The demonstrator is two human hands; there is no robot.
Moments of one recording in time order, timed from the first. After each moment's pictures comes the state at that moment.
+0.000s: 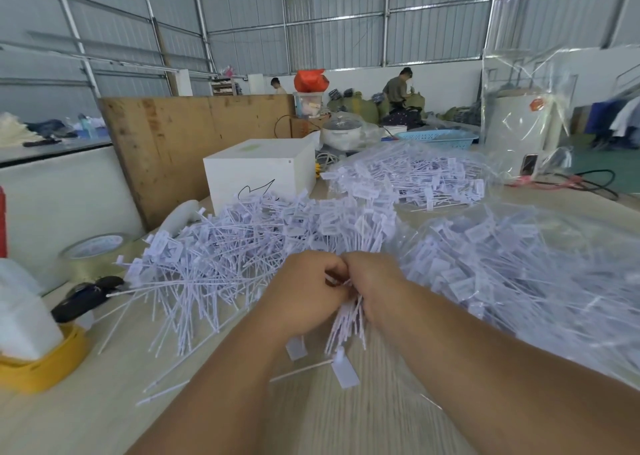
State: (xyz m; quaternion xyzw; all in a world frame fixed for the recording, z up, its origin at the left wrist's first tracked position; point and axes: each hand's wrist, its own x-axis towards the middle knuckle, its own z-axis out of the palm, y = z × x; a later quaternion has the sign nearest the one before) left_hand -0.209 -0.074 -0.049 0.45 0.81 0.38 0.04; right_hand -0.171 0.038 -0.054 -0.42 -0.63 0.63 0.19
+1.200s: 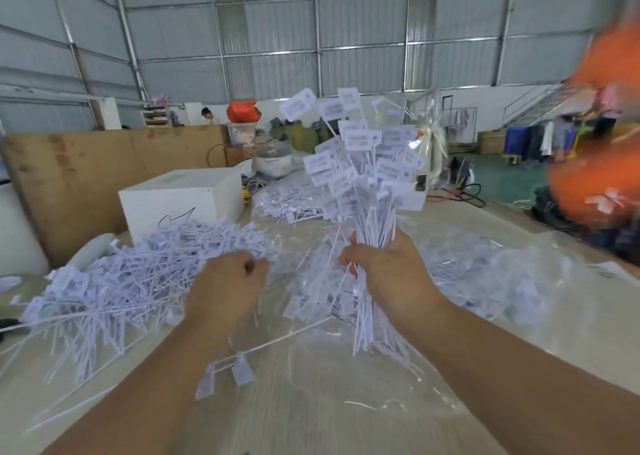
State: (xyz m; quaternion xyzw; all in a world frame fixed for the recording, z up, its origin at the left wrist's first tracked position) left_hand -0.176 -0.051 -0.039 0.36 0.86 0.34 -0.11; right_hand 0.007 0.060 -0.005 -0.20 -0.64 0.62 0.40
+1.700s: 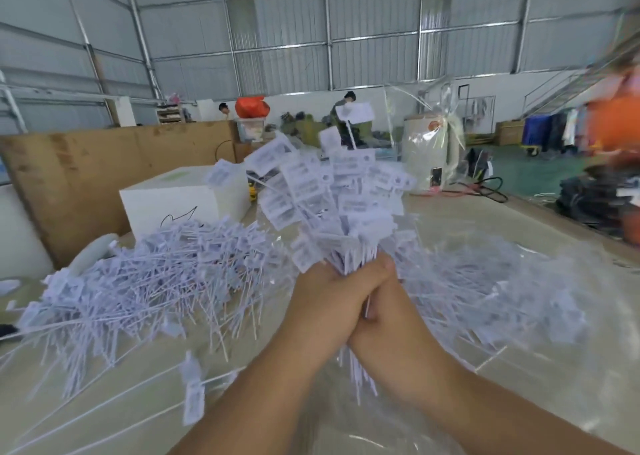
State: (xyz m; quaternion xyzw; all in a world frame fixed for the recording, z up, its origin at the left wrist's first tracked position) left_hand -0.064 0.003 -0.023 0.38 0.64 0.65 0.16; right_hand 0.000 0.062 -0.060 -0.08 -0.81 0.41 0.41
